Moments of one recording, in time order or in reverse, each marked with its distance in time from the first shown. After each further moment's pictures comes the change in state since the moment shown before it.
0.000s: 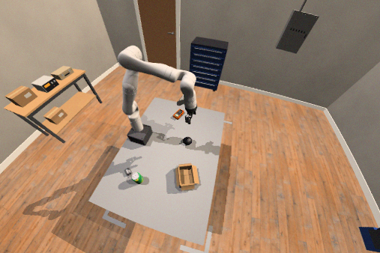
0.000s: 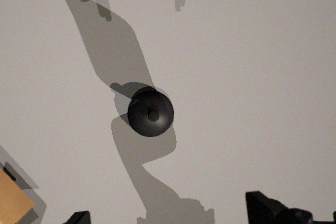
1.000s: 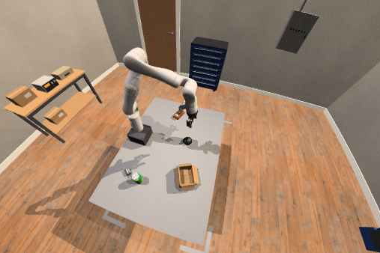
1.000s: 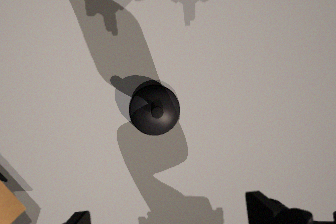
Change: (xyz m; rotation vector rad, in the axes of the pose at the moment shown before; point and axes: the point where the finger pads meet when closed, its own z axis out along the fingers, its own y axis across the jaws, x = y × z) arm -0.004 0.000 0.048 0.025 -0.003 -0.007
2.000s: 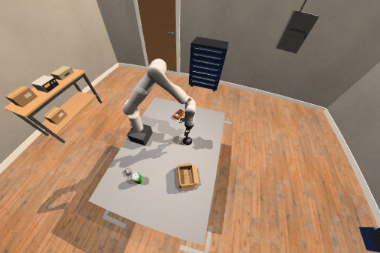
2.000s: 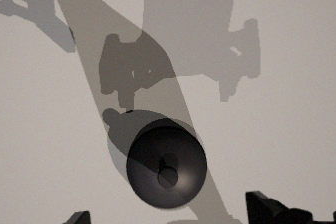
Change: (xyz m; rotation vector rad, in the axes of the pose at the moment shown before) arm 0.052 0.003 0.178 0.083 0.092 -0.071
